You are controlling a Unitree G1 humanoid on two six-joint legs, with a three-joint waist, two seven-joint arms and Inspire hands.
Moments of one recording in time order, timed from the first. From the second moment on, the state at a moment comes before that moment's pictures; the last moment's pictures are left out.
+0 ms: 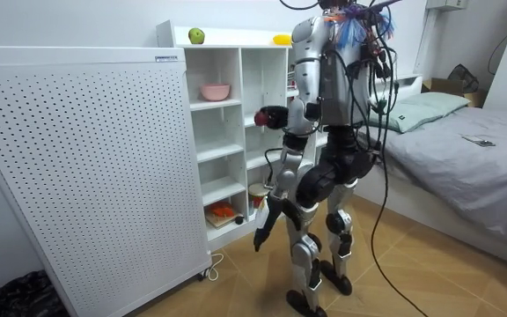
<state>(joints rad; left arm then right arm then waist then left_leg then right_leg) 0.06 0.20 -0.18 1.14 0.44 0.08 0.14 -0.29 -0.21 0.20 0.52 0.85 -0.06 0.06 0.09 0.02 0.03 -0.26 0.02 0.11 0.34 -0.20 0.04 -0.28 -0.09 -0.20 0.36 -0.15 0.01</state>
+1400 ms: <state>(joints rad) 0.05 0.20 -0.40 1.03 0.29 0.12 0.22 -0.83 -0.40 -0.10 0.98 1.64 -0.07 -0.06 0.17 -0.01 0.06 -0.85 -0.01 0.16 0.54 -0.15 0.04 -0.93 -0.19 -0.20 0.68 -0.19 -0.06</state>
